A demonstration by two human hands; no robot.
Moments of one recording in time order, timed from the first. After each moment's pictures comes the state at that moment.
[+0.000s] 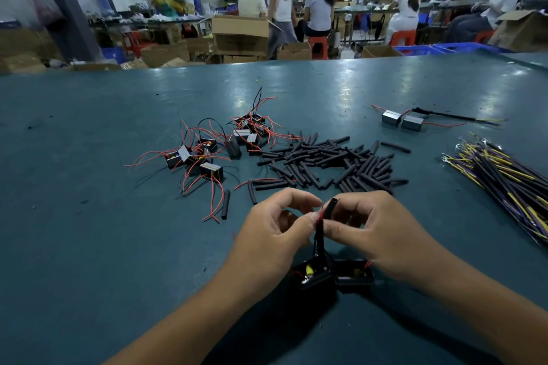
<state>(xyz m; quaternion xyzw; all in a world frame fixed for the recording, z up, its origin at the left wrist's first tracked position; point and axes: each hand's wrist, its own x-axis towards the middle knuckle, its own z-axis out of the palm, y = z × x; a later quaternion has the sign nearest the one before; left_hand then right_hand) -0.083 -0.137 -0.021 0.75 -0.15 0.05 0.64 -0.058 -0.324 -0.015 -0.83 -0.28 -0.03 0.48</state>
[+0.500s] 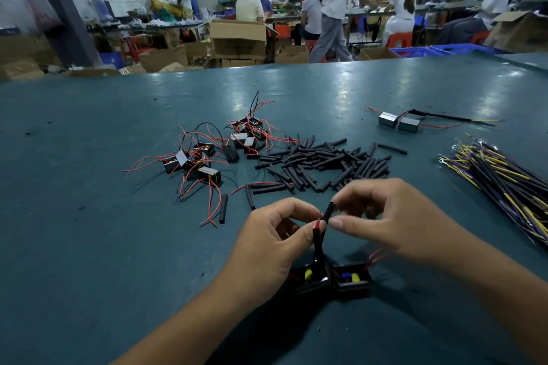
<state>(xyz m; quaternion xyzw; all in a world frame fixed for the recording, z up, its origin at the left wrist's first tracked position) -0.080 -0.138 -0.025 0.75 -0.17 0.03 0.64 -0.052 -0.348 0.009 -0.85 -0.28 -0.03 0.44</state>
